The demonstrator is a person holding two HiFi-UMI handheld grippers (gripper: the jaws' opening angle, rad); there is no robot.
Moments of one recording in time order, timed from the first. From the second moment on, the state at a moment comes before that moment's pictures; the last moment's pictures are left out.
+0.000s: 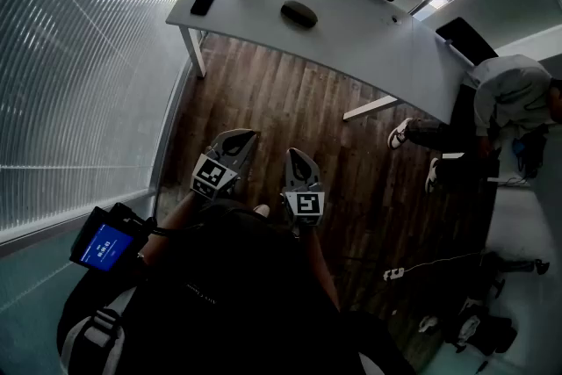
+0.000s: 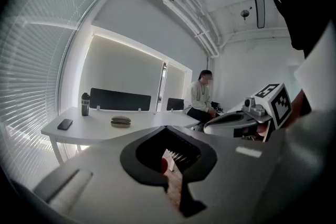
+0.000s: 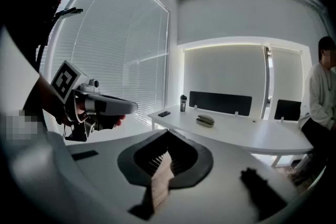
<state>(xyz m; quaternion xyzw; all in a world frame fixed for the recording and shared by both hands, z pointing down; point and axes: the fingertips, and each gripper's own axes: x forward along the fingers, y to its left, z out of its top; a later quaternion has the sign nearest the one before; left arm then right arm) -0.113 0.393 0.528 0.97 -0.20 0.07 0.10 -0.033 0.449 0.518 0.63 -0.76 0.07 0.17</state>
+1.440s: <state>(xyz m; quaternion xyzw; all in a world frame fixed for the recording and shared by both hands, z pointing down) -0.143 0.309 0.526 0.98 -0.18 0.10 0.04 -0.035 0.349 0.525 0.65 -0.73 0.08 0.17</state>
